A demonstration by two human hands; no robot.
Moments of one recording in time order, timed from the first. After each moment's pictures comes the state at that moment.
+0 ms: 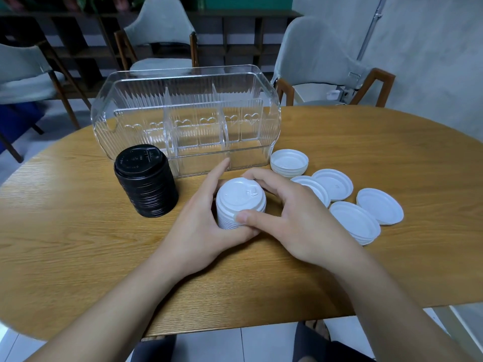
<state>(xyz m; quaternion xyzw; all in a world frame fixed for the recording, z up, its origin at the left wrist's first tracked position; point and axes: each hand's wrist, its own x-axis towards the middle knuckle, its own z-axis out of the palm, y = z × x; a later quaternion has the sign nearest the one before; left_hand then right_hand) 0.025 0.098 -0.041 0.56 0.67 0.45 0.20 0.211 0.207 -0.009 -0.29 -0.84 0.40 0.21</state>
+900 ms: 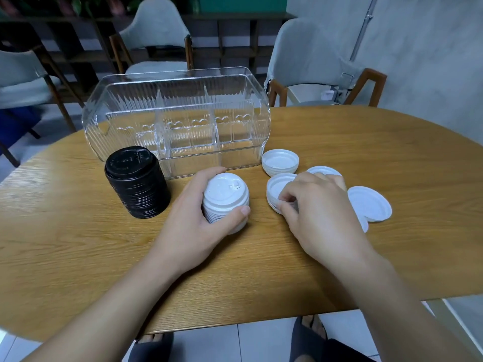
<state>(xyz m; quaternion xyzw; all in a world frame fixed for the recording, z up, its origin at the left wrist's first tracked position) 0.033 0.101 -0.039 0.55 0.68 0.46 0.15 0.242 0.219 -0.010 -0.43 -0.88 0.06 0.20</state>
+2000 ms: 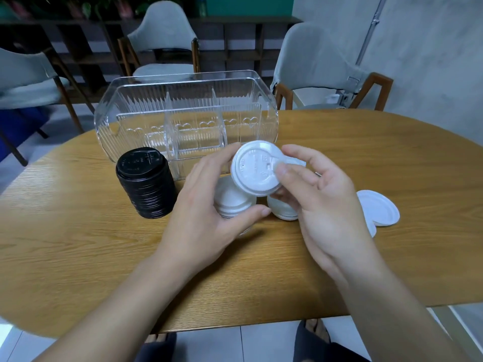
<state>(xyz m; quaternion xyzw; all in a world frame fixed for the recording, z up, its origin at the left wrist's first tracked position) 0.044 0.101 -0.009 0.61 0.63 0.48 0.02 0.220 0.191 0.017 -0.29 -0.53 0.66 0.45</state>
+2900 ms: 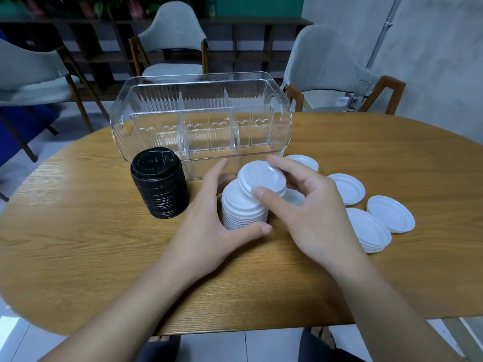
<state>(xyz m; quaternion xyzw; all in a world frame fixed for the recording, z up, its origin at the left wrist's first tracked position) 0.026 0.089 -0.035 0.54 0.69 0.46 0.17 0.203 0.199 0.000 -0.33 -0.74 0.45 0.37</state>
